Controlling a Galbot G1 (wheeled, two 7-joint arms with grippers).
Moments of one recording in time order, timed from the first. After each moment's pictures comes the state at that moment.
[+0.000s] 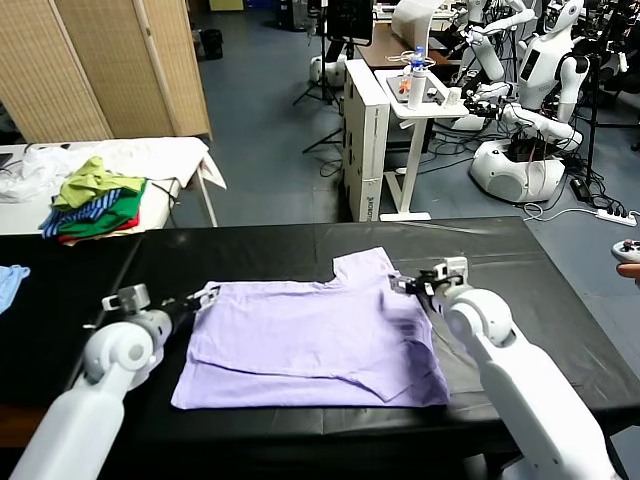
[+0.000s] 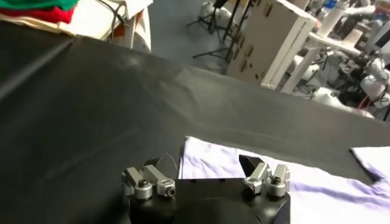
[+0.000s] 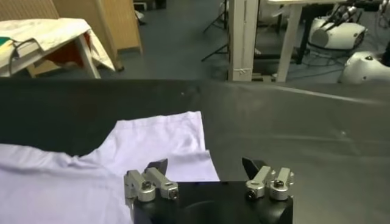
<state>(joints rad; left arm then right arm) 0.96 -0.99 -0.40 -1.67 -0.99 0.64 -0.31 -0.67 1.07 0.12 1.57 0.81 -0.74 0.24</state>
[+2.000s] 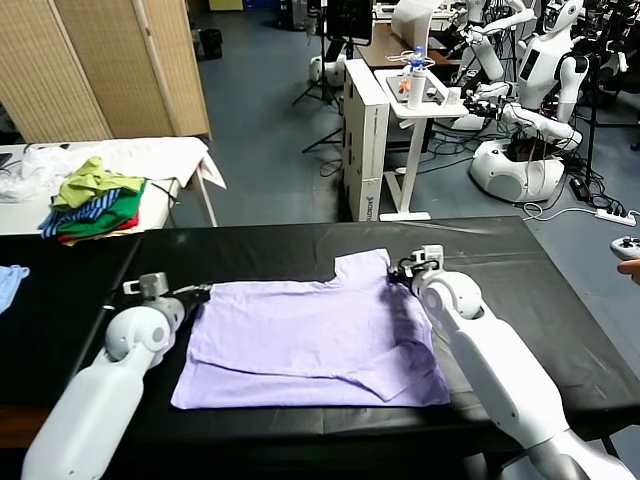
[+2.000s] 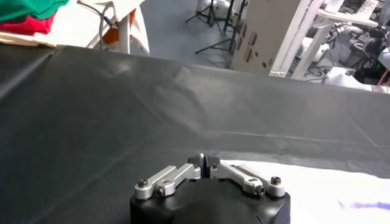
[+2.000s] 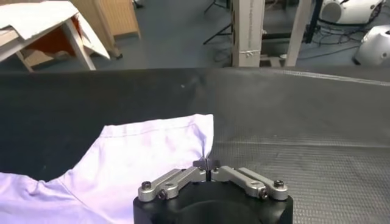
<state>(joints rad) 0.90 -0.98 -0.34 -1.61 -0.93 0.63 -0.27 -0.62 1.13 0.09 1.44 0.78 -0.61 0.16</state>
